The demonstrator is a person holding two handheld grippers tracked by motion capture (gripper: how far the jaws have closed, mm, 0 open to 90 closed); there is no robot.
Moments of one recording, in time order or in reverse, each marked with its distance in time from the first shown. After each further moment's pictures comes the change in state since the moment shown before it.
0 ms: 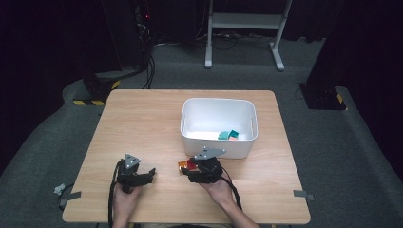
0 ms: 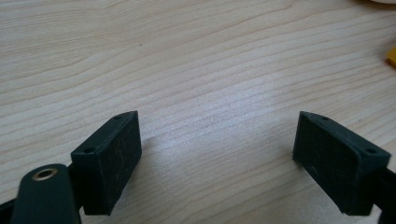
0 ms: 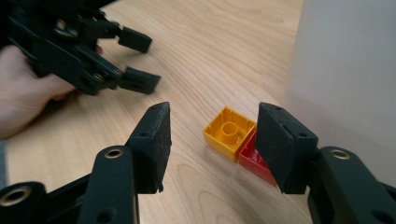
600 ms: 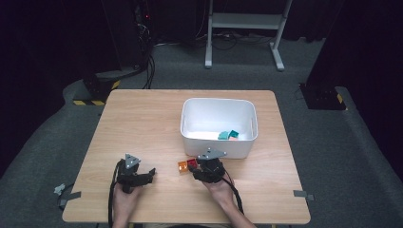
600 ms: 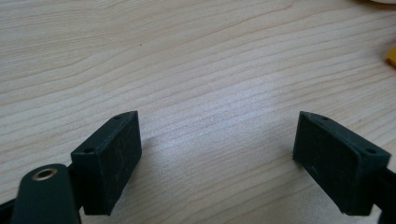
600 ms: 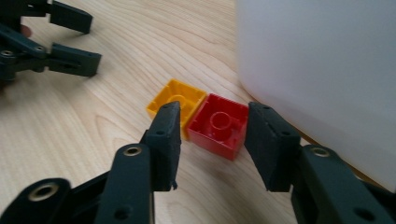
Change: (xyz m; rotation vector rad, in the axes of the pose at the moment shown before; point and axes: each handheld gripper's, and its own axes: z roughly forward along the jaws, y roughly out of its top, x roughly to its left) left arm 0.000 0.000 0.000 0.000 0.000 0.000; right arm -0.016 -0.019 0.011 0.024 -0.126 0.061
